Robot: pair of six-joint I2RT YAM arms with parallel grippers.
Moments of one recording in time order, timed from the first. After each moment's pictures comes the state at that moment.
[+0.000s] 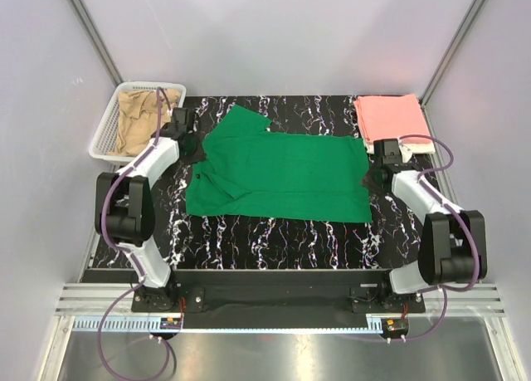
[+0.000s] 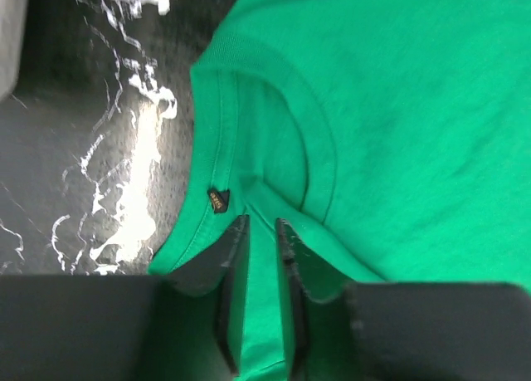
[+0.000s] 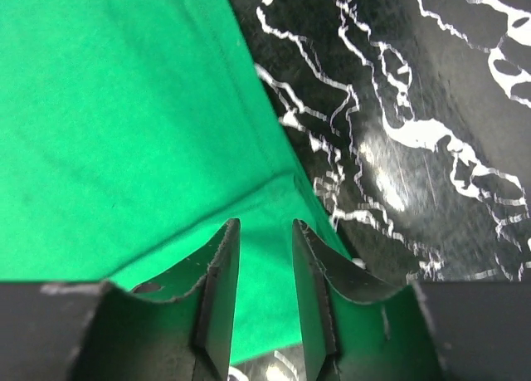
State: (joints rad) left arm -0.13 1.78 1.31 -0.52 -0.08 -0.41; right arm 0.07 1.48 0.90 -0.43 0.20 0.65
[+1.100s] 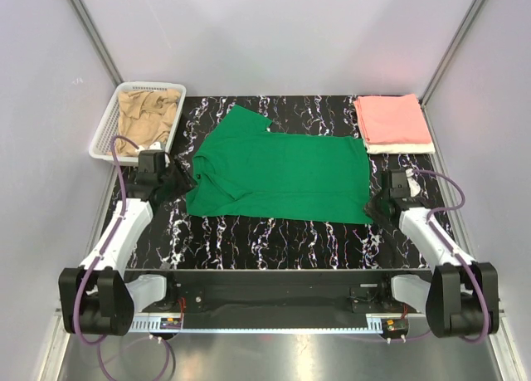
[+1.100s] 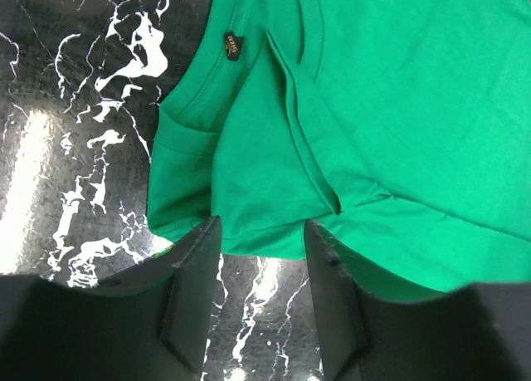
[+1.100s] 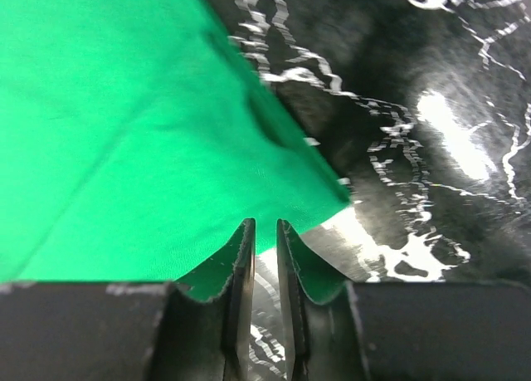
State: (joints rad) left arm -0.04 1.13 0.79 -0.45 0.10 -0.57; right arm 0.06 1.15 0.59 -0.47 0.11 0.87
